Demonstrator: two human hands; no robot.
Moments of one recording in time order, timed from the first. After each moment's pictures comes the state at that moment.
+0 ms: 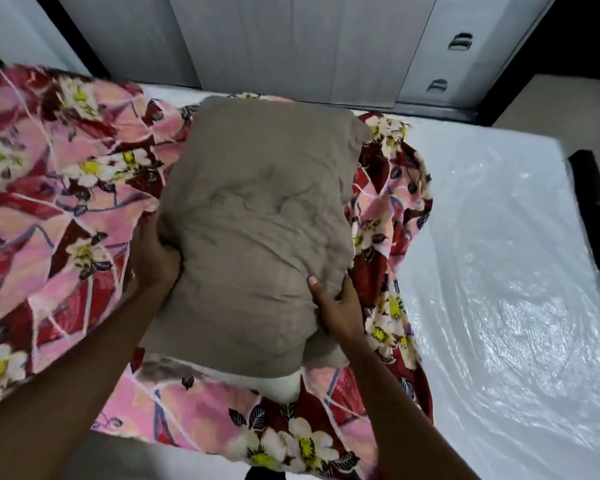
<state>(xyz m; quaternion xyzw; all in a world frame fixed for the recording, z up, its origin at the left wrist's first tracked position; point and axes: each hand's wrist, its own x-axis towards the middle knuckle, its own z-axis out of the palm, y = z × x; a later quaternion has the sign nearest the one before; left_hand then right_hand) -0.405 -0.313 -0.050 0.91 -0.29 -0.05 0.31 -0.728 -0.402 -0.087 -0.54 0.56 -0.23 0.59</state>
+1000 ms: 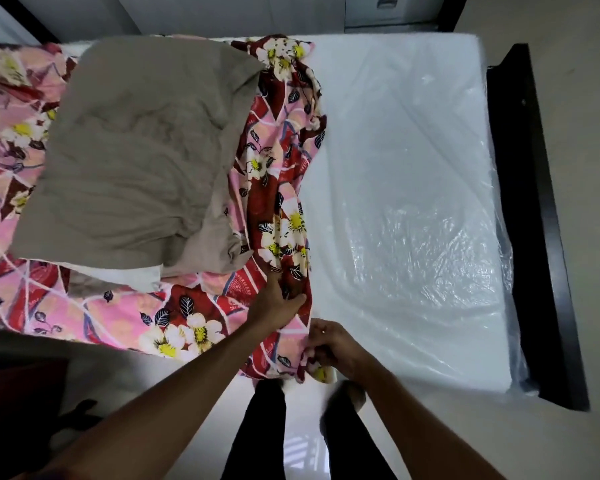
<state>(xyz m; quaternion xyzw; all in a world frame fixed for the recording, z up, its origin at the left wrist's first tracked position) -0.895 -0.320 -0.103 0.85 -0.28 -0.43 0.10 -1.068 -0.334 -0.140 -0.33 0.43 0.04 0.84</state>
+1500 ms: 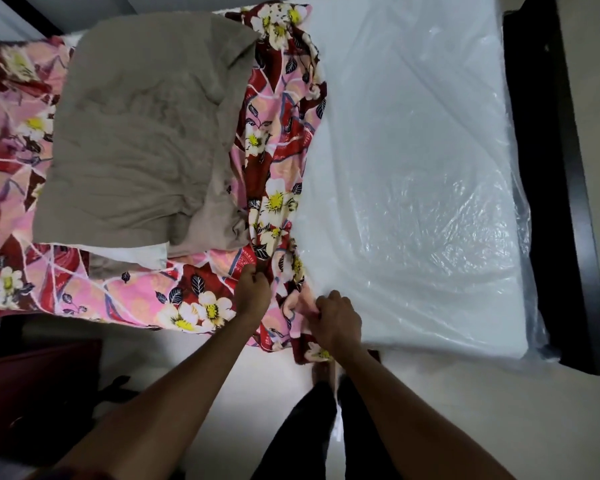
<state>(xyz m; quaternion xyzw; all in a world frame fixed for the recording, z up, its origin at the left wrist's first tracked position) -0.892 -0.280 -0.101 0.90 -0.13 -0.32 0.25 -1.057 -0.295 -0.156 -0.77 0.52 0.06 0.38</state>
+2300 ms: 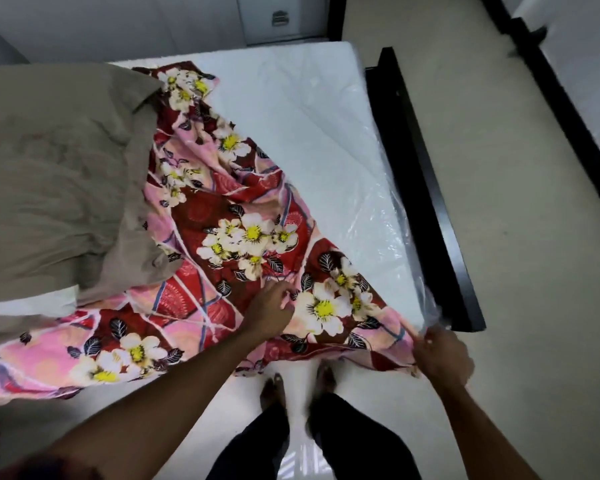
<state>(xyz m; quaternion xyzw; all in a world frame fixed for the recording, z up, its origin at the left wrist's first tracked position) -1.007 -0.320 -0.113 0.72 -0.55 -0.40 0.14 -1.352 -0.321 -0.122 -0.49 0.83 0.10 0.25</state>
